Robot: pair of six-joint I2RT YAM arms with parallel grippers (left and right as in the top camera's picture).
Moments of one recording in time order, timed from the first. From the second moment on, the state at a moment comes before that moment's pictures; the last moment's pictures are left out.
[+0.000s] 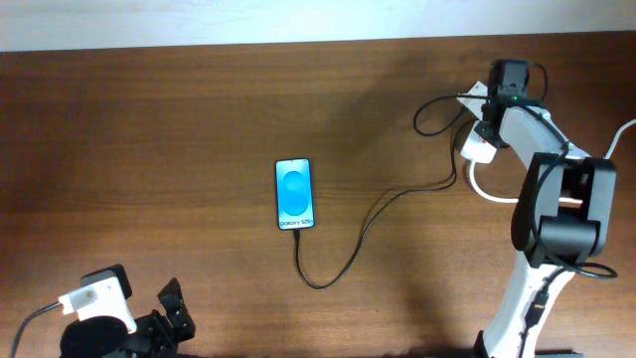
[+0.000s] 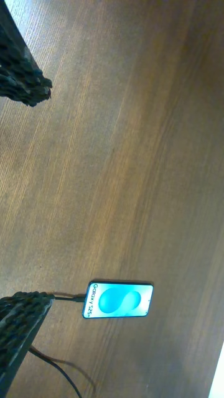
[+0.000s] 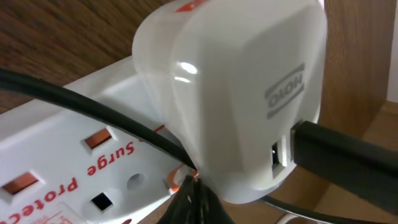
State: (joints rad) left arm -0.15 0.45 1.10 -1.38 -0.24 -0.37; right arm -0.14 2.20 1.56 -0.41 0.40 -0.97
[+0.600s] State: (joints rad) left arm -0.15 0.45 1.10 -1.38 -0.24 -0.37; right arm 0.00 2.23 1.56 -0.31 0.51 -1.04
